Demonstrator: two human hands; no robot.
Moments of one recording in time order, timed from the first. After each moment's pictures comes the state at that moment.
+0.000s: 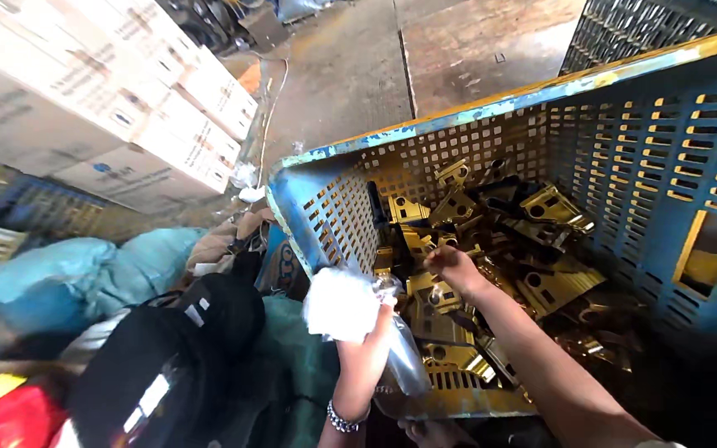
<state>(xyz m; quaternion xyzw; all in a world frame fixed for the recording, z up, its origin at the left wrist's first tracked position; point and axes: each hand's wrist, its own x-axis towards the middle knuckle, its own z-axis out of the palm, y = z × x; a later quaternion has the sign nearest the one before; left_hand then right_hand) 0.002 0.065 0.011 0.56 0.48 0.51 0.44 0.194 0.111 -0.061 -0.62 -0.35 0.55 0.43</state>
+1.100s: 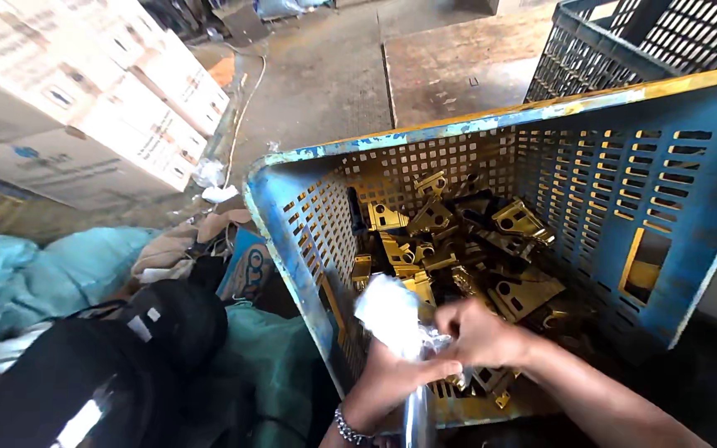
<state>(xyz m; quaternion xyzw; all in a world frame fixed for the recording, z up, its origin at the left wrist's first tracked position) 0.020 0.041 0.014 0.55 0.43 0.32 0.64 0.210 0.017 -0.001 -0.53 -0.58 0.51 0.35</state>
